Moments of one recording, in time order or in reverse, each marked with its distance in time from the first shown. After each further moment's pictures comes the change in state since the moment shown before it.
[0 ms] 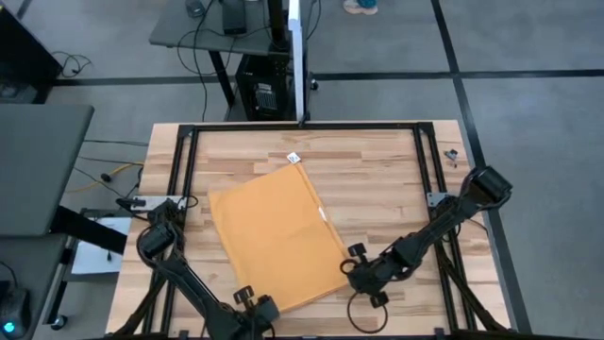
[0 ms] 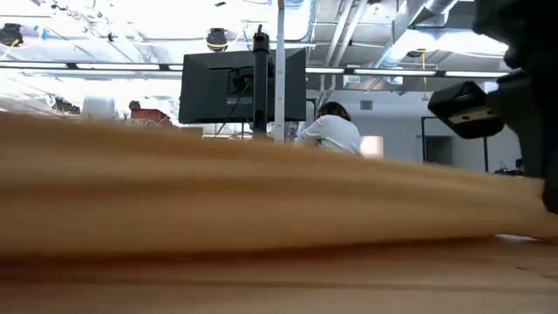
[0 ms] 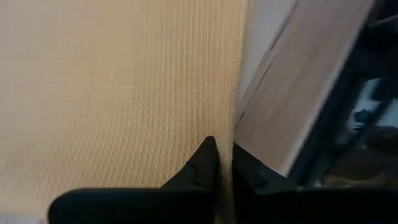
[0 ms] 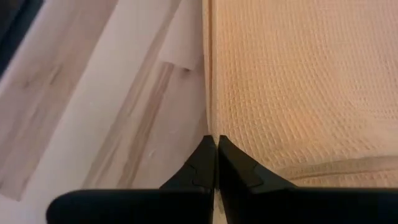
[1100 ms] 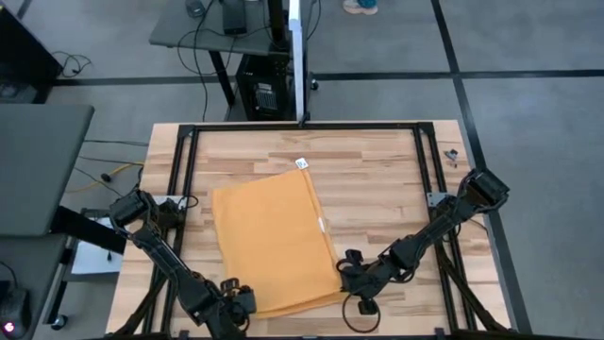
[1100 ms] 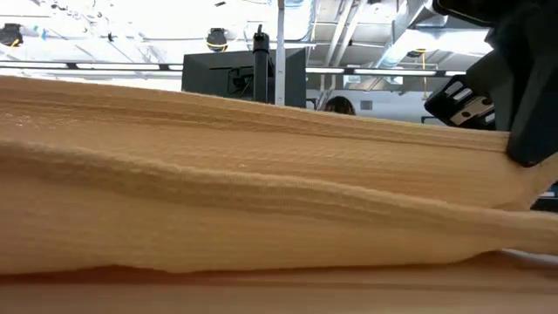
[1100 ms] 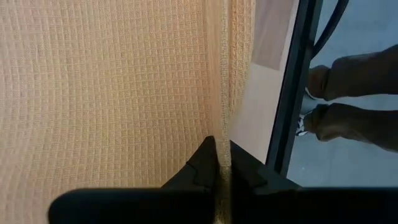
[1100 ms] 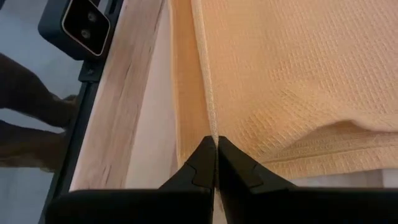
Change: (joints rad) left arm -0.037 -0.331 -0.549 0.491 0.120 0.183; right arm 0.002 0.040 0.027 0.216 0.006 0.265
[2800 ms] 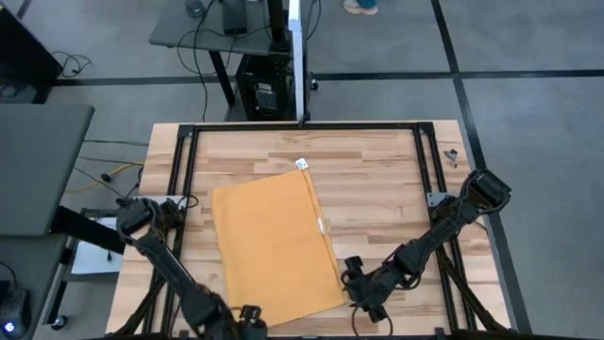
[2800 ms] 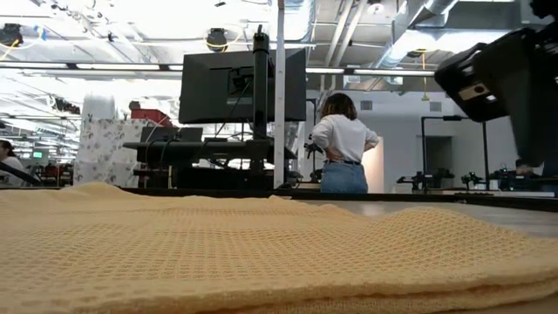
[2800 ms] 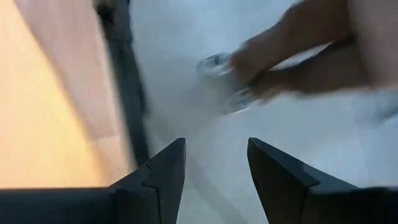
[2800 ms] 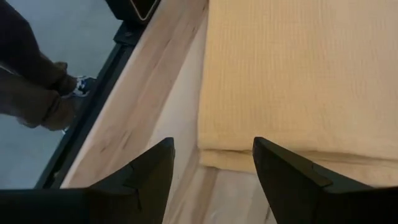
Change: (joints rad) left arm 0.001 0.129 0.348 -0.046 0.082 0.489; right arm 0.048 -0.002 0.019 -0.023 0.001 -0.196
